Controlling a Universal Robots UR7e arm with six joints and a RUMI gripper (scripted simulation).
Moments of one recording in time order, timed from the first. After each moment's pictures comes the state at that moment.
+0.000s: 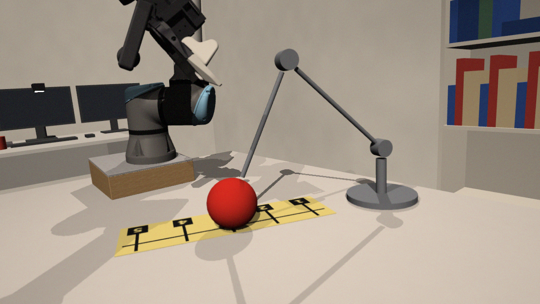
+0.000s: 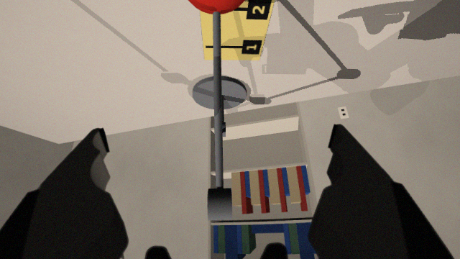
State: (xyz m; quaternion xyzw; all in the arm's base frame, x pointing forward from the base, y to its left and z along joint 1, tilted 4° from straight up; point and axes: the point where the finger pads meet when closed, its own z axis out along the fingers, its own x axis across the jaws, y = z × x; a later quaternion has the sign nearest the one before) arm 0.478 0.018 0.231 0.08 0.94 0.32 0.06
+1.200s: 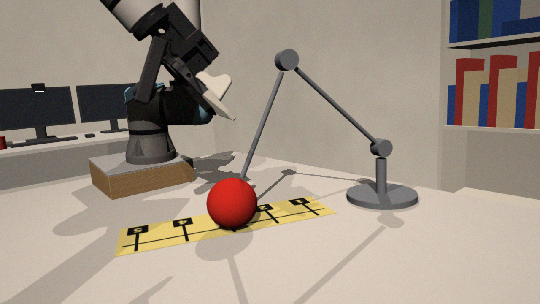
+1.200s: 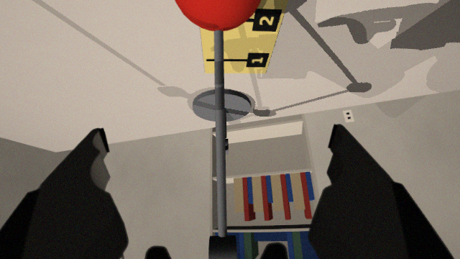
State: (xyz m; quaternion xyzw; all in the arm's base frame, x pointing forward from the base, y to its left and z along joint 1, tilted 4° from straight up) arm 0.487 0.036 0.174 0.09 0.94 0.32 0.06
